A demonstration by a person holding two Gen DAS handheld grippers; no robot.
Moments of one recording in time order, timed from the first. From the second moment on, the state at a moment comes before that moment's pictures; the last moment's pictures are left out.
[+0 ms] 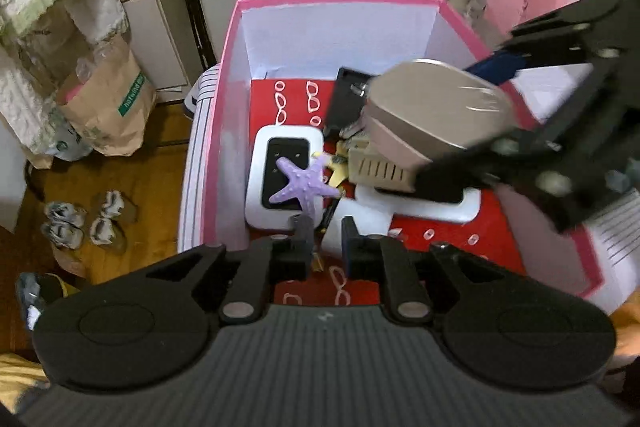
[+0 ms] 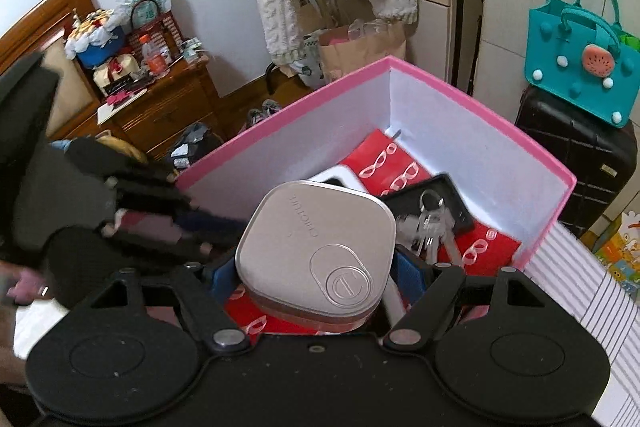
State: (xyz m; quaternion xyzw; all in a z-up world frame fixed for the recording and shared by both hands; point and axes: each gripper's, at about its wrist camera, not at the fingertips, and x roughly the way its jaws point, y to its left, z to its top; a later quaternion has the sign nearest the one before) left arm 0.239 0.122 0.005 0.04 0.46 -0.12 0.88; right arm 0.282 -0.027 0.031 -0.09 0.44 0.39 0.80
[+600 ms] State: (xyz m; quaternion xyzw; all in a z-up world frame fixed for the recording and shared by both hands) left arm 0.247 0.129 0.008 0.01 0.43 -0.11 0.90; right arm 0.377 0.024 -0.011 -0.07 0.52 0.34 0.78
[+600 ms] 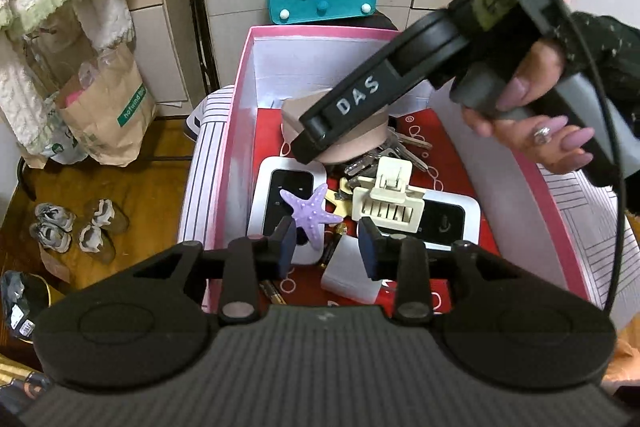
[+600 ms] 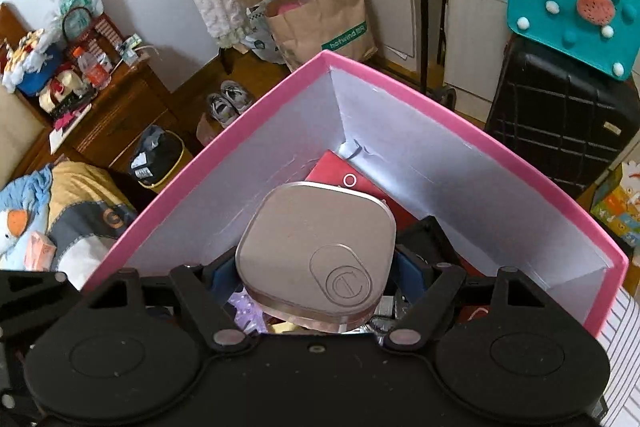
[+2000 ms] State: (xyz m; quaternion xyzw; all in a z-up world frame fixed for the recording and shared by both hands) left arm 0.143 -0.061 0.073 0.07 0.30 -0.26 0.92; right arm 0.176 -0.250 0.074 -0.03 0.26 0.30 0.92
